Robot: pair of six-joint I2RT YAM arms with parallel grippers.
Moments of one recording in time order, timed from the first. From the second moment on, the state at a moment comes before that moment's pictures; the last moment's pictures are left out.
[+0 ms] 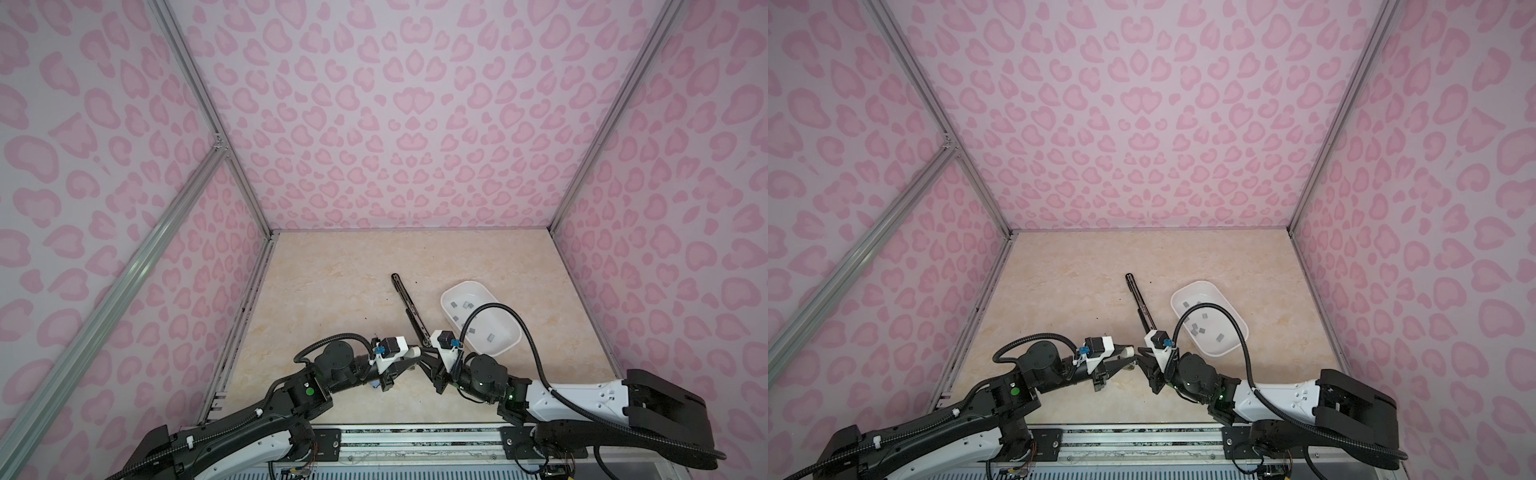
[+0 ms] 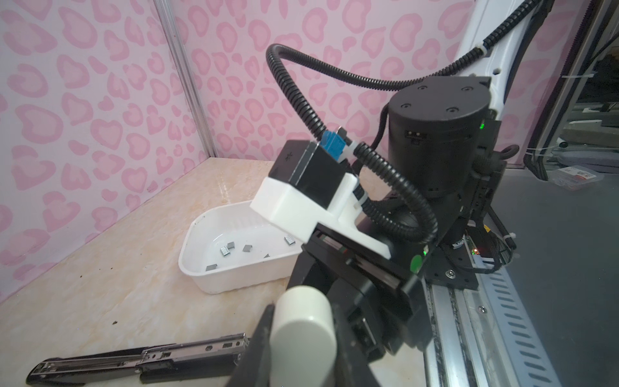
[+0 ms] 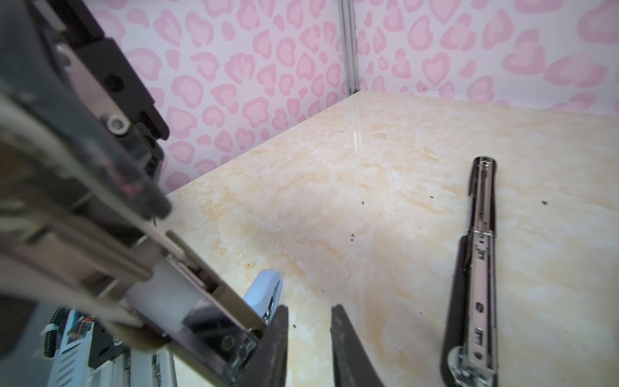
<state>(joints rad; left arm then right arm) -0.97 0.79 0.37 0.30 0.27 0.14 1.12 1.13 0.25 0.69 0.14 0.27</state>
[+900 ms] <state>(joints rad) -0.96 0.83 0.39 0.30 0.39 0.19 1.02 0.89 0.26 0.46 -0.25 0.01</state>
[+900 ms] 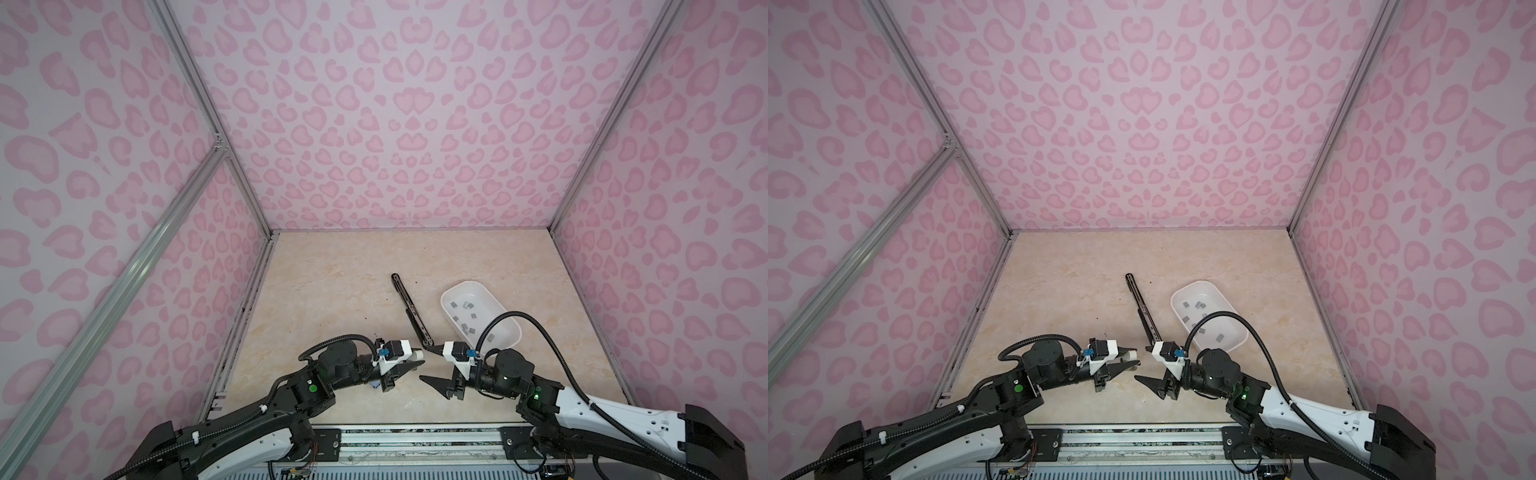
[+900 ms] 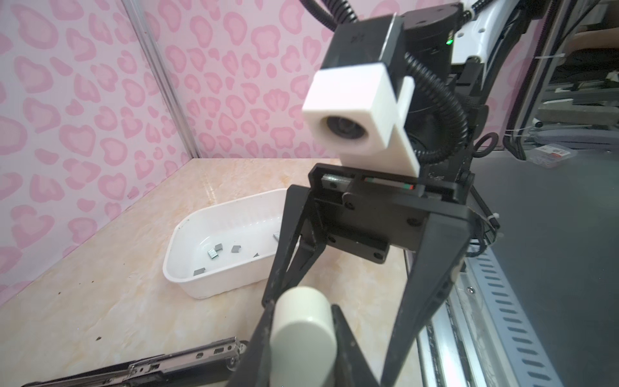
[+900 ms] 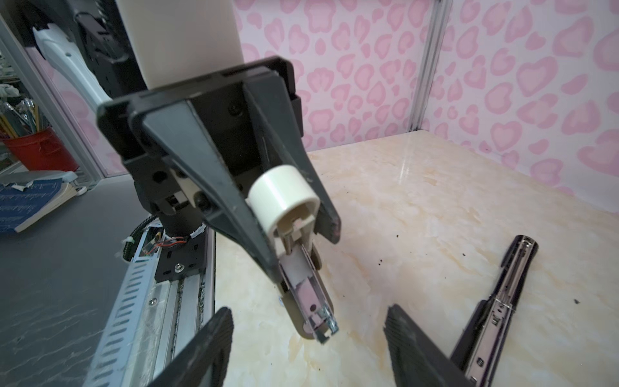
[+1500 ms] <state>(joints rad) -0.96 0.88 0.42 0.28 0.55 0.22 1.03 1.02 0.33 0.47 -0.39 -0.04</state>
